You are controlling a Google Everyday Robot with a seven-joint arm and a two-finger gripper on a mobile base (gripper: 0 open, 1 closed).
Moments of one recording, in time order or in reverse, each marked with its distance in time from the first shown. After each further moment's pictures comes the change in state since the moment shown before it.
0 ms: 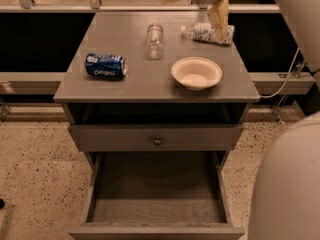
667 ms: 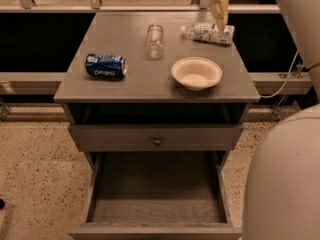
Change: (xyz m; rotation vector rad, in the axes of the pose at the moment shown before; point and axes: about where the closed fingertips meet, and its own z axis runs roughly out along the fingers) arm 0.015 -0.018 -0.007 0.053 0.036 -0.117
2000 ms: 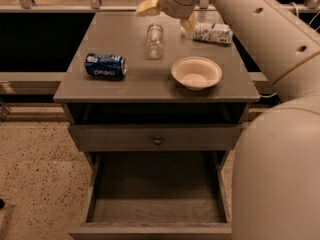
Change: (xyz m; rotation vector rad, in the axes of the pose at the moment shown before) arm 0.035 -0.055 0.107 0.134 0.161 -0.294
